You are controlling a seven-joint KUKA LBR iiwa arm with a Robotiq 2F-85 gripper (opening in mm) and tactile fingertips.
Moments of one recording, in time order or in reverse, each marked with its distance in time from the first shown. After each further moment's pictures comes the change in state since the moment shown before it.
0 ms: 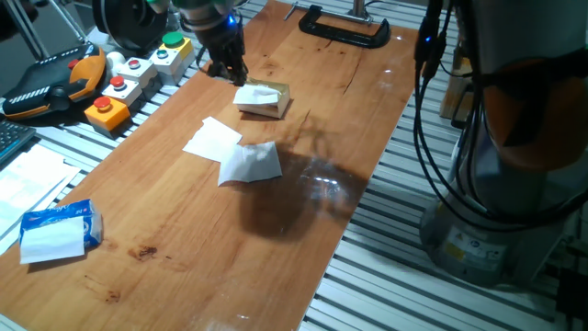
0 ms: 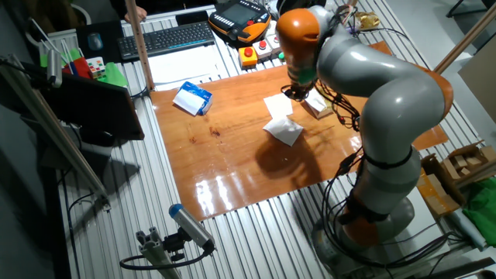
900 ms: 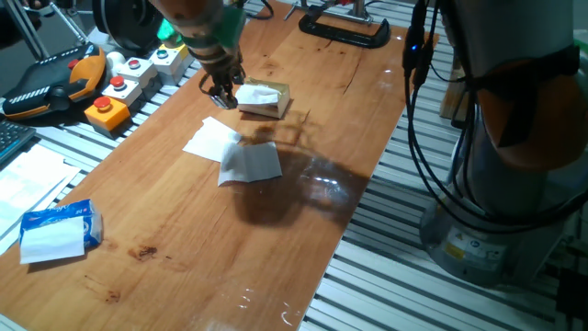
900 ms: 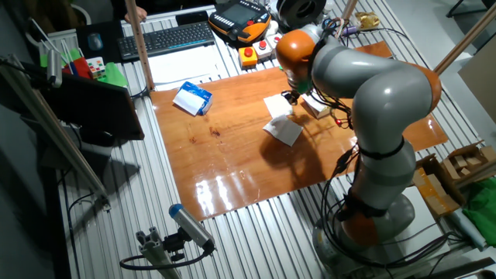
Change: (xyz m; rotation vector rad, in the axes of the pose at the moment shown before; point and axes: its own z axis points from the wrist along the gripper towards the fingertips) arm -0.027 -0.024 0.086 0.040 -0.080 -0.027
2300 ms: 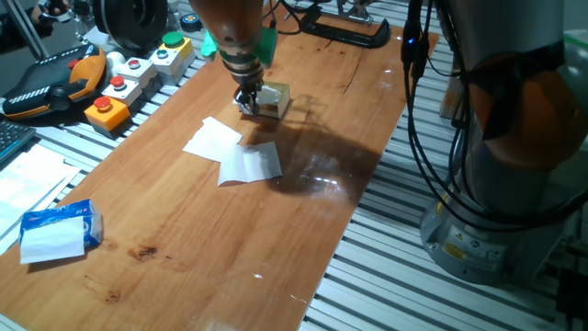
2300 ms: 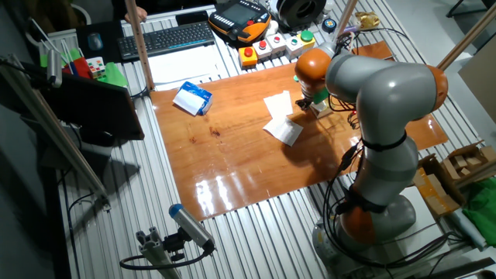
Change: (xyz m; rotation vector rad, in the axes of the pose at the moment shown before) arm 0.012 -0.043 0.081 0.014 -0.083 -0.060
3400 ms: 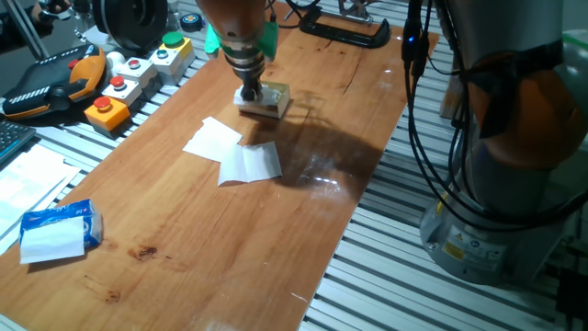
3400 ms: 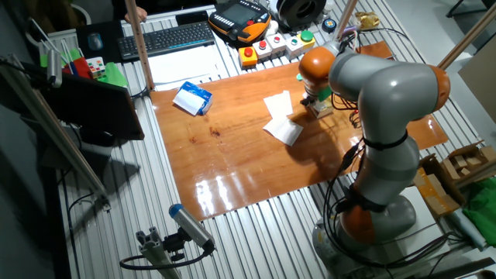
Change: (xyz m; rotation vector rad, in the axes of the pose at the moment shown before) arm -0.005 -0.013 -0.001 0.001 -0.002 -0.090
